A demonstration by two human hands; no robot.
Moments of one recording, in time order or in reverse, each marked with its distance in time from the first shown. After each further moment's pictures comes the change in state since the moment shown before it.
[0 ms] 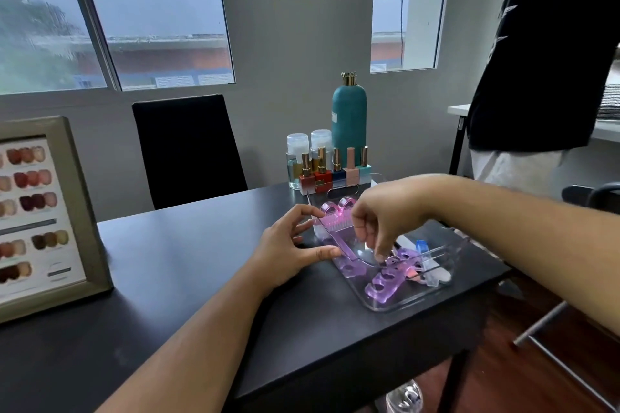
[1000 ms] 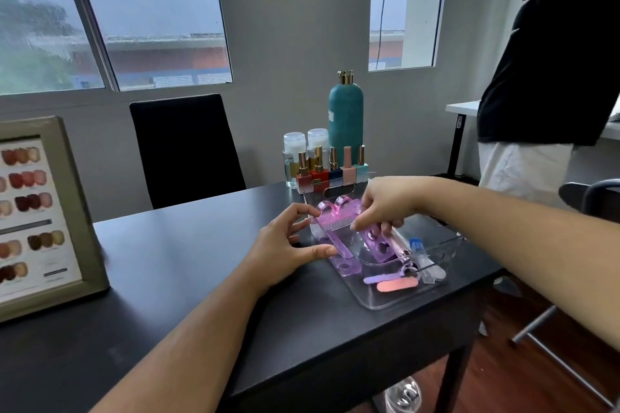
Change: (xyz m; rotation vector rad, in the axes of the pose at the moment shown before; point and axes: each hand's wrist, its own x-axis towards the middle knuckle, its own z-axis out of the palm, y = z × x) left_hand 0.000 0.001 0.000 0.043 -0.008 -0.016; right_hand 0.022 0.027 0.008 0.340 0.144 0.166
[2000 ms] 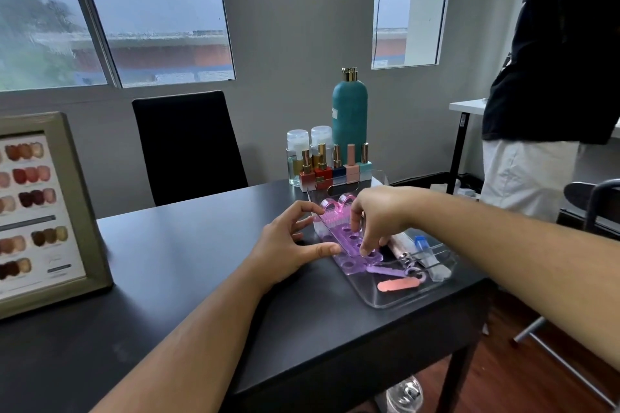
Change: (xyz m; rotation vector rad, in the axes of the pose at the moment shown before) left_hand -0.001 0.001 0.000 0.003 0.005 0.008; right_hand 0.000 -0.018 0.019 -0.125 -0.005 -0.004
